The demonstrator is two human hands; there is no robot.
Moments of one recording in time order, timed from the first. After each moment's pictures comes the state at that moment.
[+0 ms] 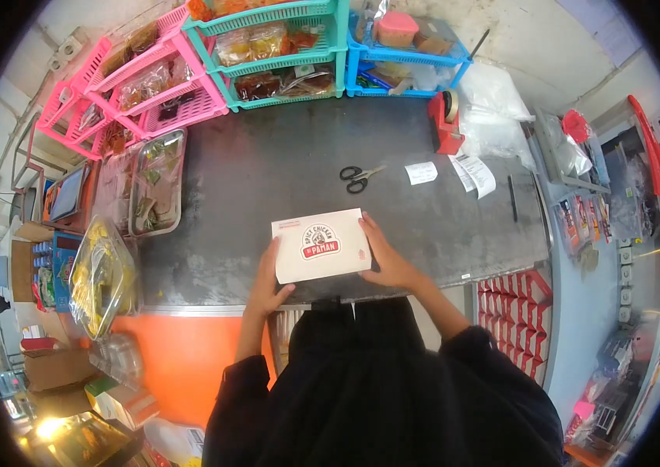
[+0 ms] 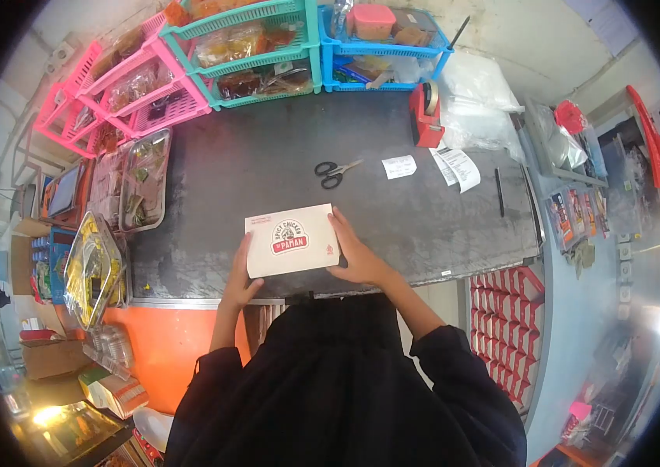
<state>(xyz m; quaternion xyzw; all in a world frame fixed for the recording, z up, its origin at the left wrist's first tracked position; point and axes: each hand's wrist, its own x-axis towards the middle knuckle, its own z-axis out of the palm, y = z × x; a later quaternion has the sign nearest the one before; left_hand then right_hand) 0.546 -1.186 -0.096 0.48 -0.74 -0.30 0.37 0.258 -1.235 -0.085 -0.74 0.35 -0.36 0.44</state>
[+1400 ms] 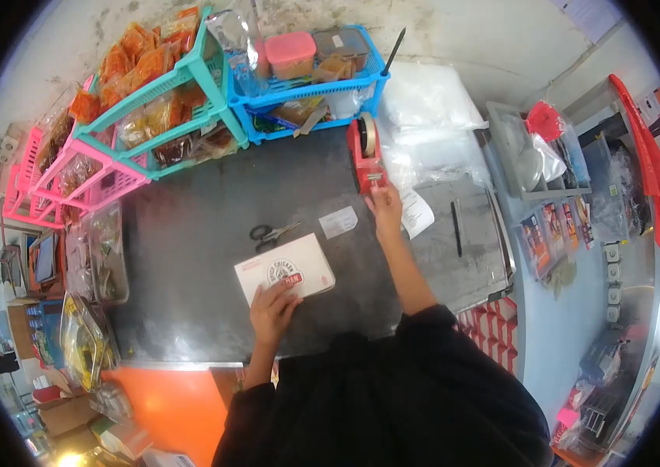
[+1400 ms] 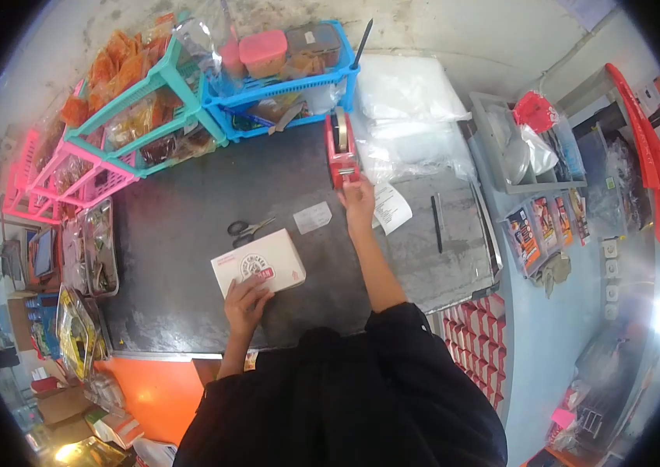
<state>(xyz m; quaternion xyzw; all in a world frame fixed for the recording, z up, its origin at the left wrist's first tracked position) 0.351 -1.259 -0.089 0.58 -0.74 -0.12 0.32 0.093 -1.431 -0.140 -0.23 0.46 -0.71 0.48</state>
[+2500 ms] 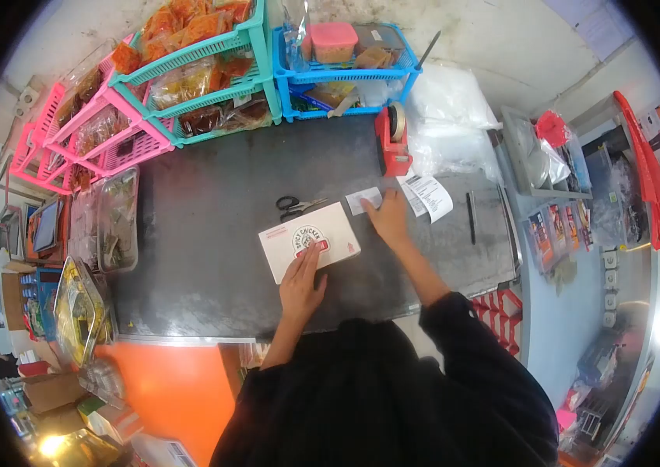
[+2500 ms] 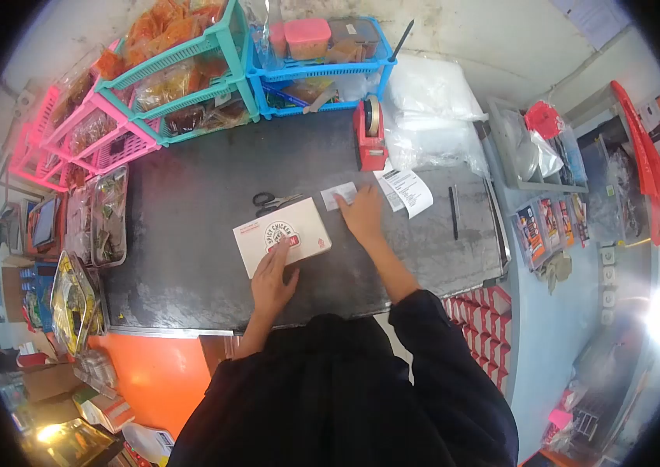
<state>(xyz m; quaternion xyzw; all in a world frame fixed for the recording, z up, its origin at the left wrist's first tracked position) 0.341 -1.250 -0.073 0.58 -0.73 -0.13 0.34 0.131 -1.374 -0.129 -0.66 0.66 -0.34 0.08</state>
